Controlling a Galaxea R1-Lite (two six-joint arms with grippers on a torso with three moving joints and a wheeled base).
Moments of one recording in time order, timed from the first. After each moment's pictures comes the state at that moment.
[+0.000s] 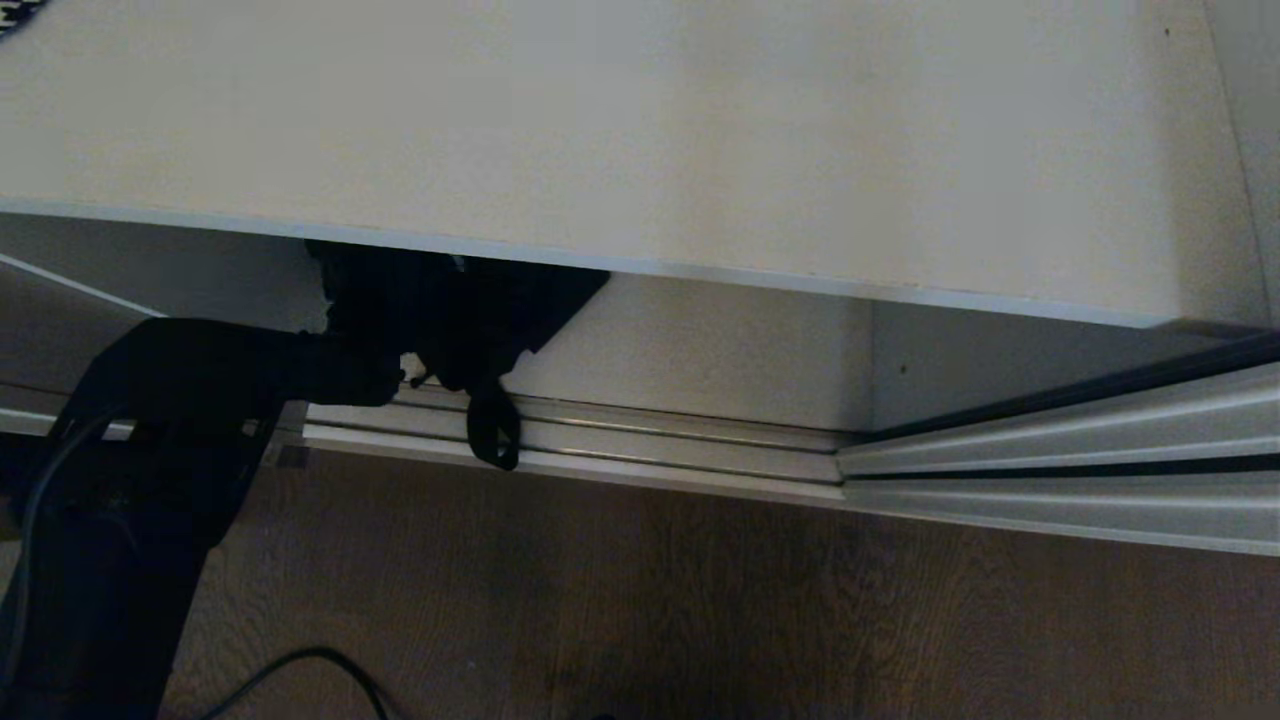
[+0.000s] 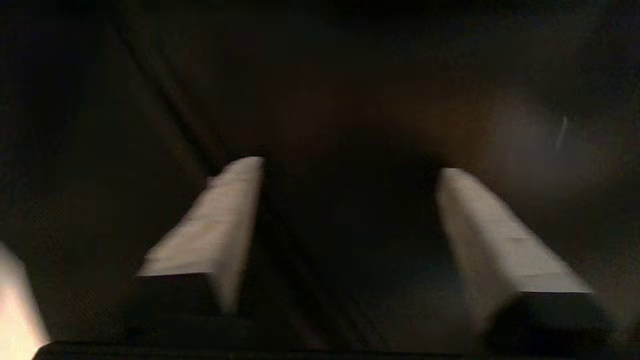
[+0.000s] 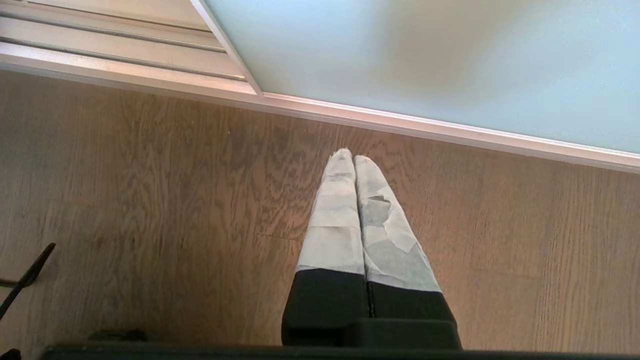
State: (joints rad) left arm -0.05 2.46 -1.95 -0.81 0.03 -0.19; right arm 0.00 0.00 0.00 0.00 0.01 0.02
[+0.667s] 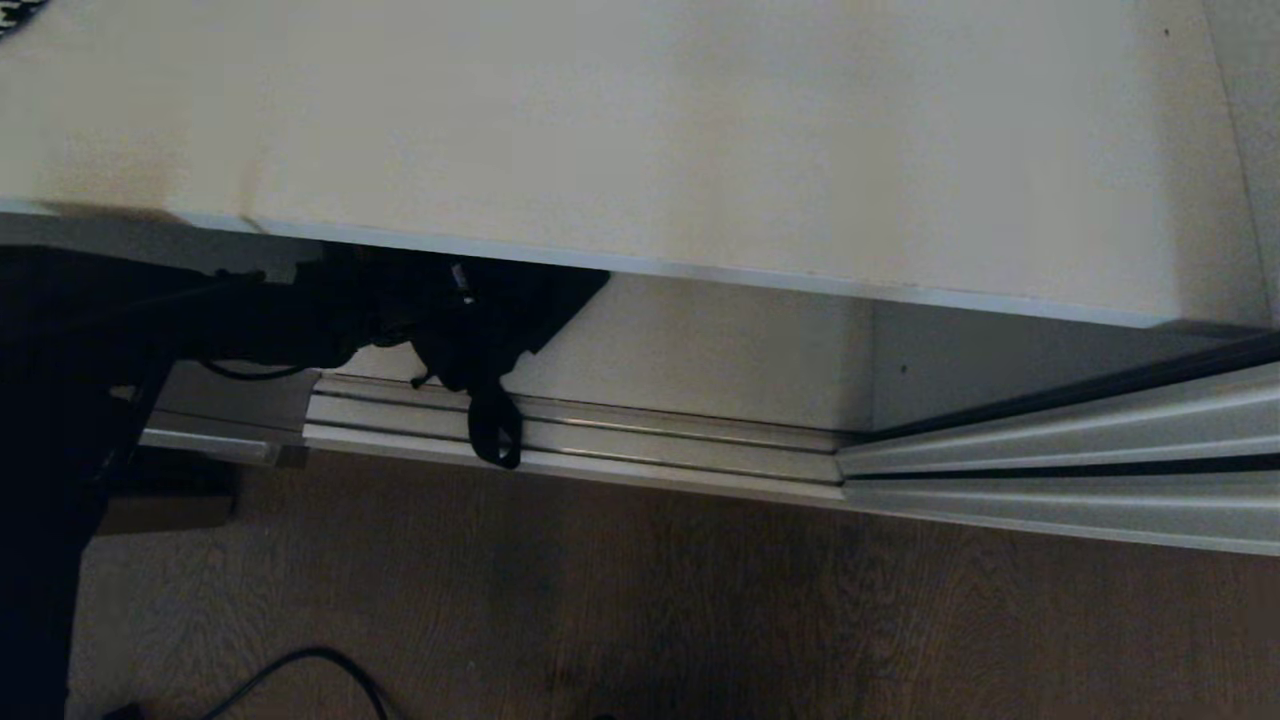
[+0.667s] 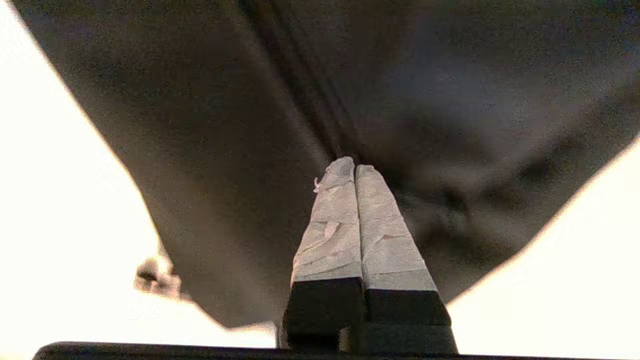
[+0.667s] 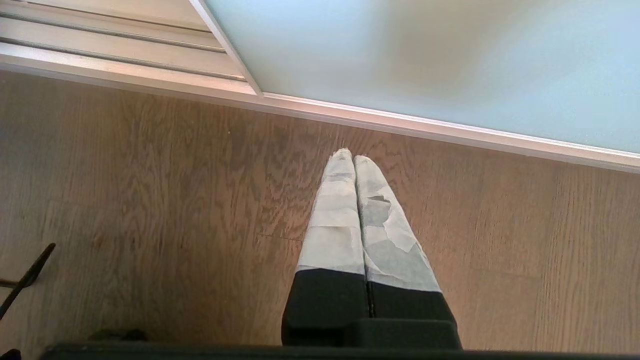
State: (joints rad) left arm -0.10 2.19 -1.75 -0.24 0.02 -0.32; right arm 0.00 0.00 0.00 0.00 0.01 0.02
